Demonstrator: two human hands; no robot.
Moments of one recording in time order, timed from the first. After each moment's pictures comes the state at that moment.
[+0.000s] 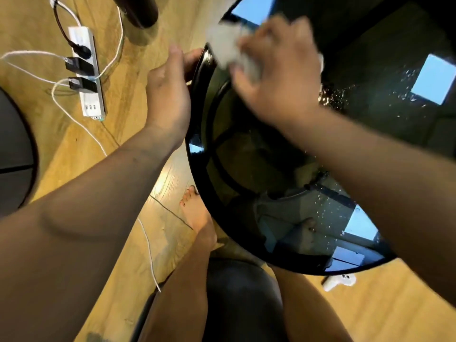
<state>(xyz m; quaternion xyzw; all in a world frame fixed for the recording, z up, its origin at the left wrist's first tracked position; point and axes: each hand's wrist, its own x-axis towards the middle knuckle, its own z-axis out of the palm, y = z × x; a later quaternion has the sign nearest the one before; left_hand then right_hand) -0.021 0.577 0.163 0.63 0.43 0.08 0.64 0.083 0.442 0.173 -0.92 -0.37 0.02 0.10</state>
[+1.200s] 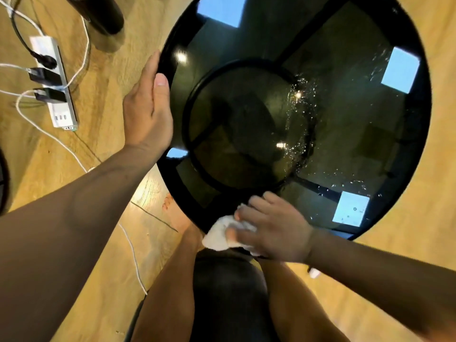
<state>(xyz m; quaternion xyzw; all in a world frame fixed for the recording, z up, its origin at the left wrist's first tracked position) -0.036 0.556 0.153 0.83 0.31 0.06 0.45 -0.047 0.272 0.181 -0.70 -0.68 0.21 0.08</state>
